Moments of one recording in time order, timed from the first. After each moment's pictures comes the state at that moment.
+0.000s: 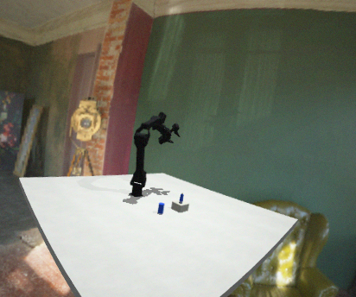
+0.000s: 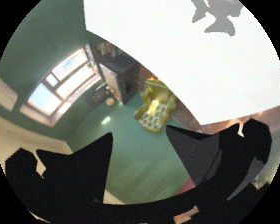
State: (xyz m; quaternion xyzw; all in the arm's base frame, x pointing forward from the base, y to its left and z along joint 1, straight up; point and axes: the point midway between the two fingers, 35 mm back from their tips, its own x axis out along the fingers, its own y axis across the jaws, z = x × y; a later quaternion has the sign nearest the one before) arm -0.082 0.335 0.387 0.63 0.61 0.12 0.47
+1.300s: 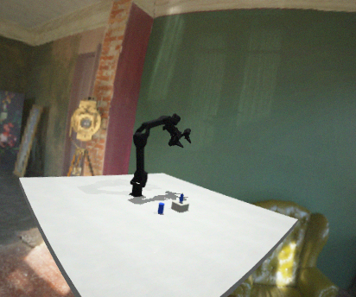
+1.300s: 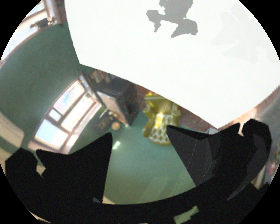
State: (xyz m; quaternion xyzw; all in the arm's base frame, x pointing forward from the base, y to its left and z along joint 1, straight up) arm 0.021 0.341 0.368 0.68 0.57 -0.04 0.46
